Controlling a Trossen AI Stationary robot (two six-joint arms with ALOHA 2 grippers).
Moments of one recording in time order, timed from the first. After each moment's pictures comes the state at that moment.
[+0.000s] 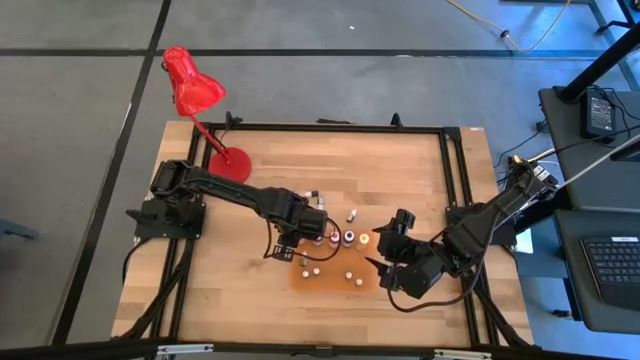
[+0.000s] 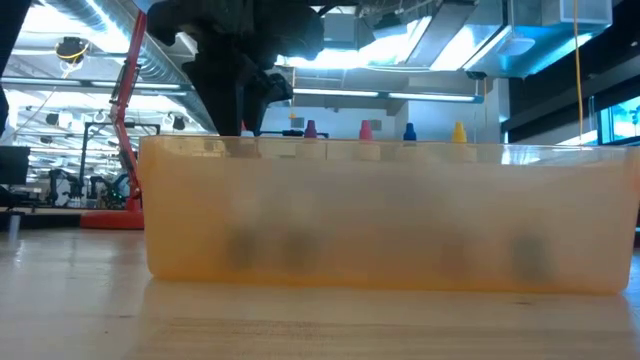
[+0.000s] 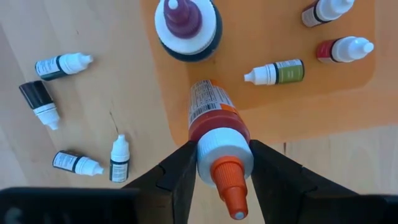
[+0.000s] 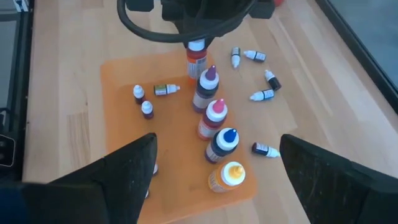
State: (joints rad) left arm -0.15 1.85 1.50 -1.07 -0.04 0.05; right arm 0.65 1.50 1.42 -0.97 0.68 0.70
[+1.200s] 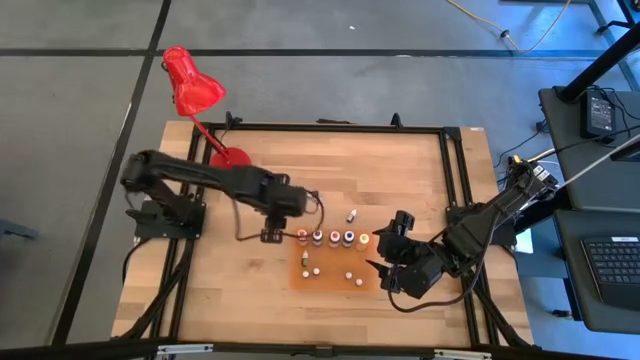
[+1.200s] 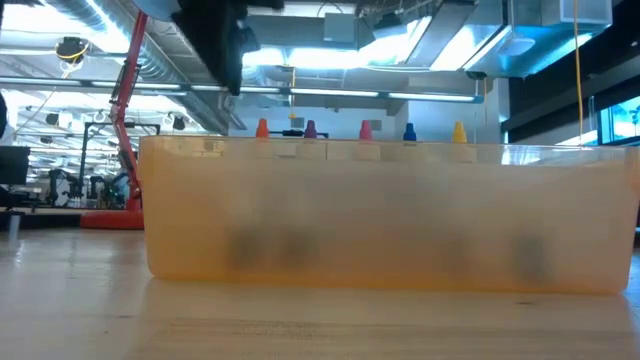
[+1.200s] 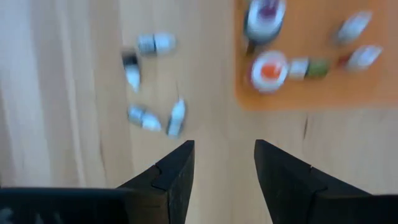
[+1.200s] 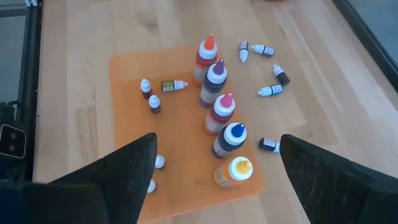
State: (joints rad) left arm -0.10 1.59 1.45 -1.15 -0.13 -0.04; right arm 0.65 1.50 1.42 -0.97 0.64 0.70
